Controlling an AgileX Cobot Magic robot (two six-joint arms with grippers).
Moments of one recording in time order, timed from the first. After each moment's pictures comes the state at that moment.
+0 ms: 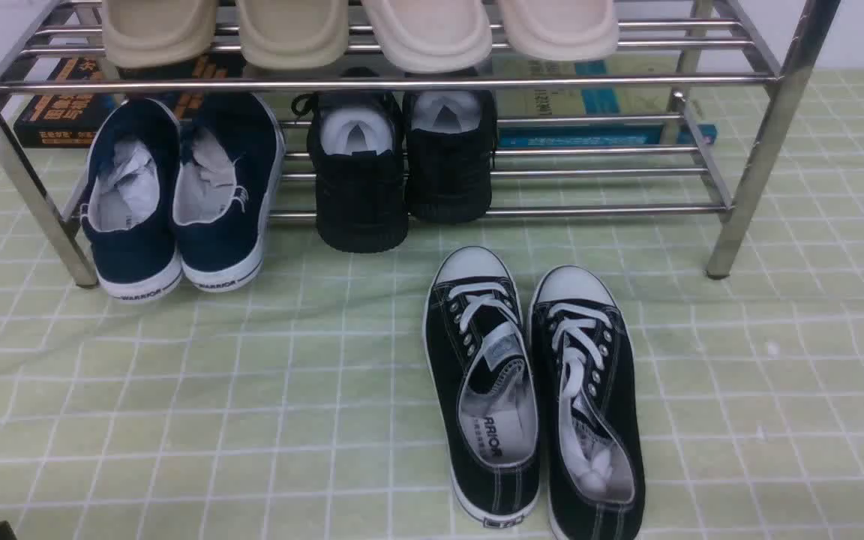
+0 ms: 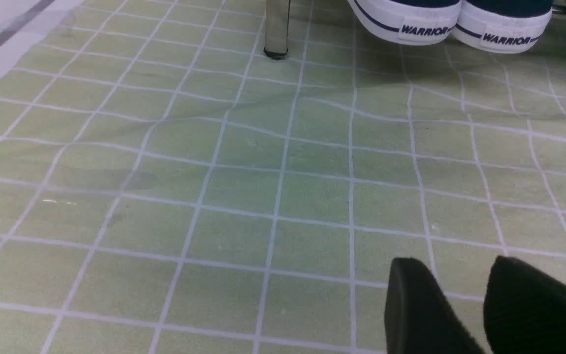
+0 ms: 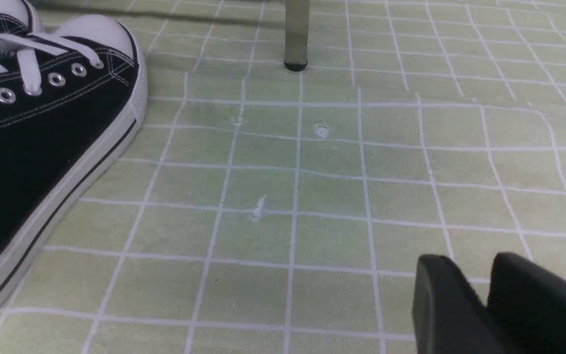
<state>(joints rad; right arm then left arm) 0.03 -0.01 0.01 0.03 0.39 -0.02 -0.02 -0.01 0.02 0.16 0.37 -0.26</state>
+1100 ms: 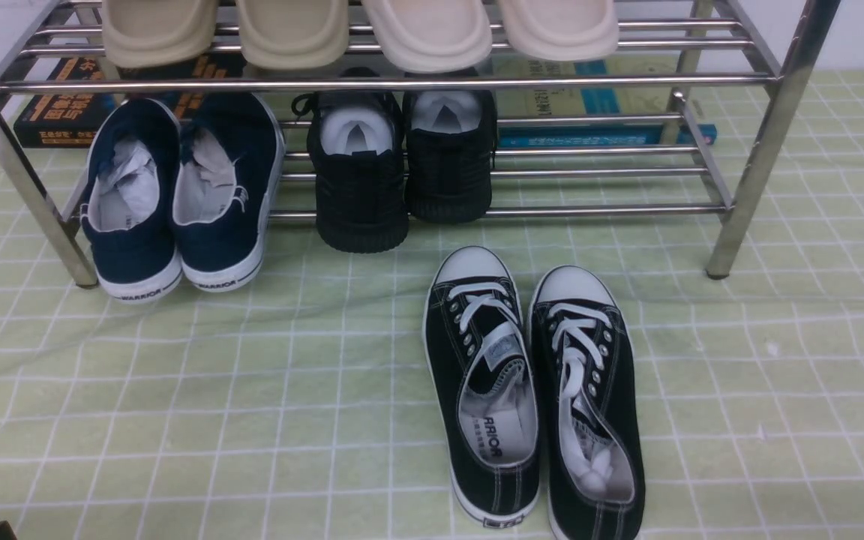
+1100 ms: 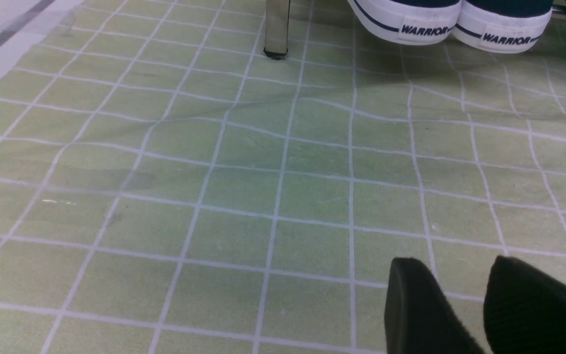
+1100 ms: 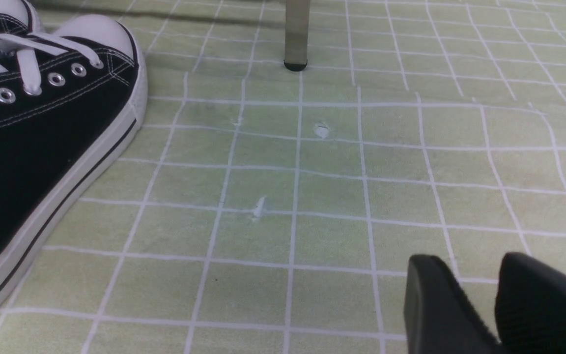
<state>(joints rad) 0.03 -0.01 0.01 0.03 0.39 -0.02 -0.02 -0.01 0.02 0.16 0.37 -0.26</state>
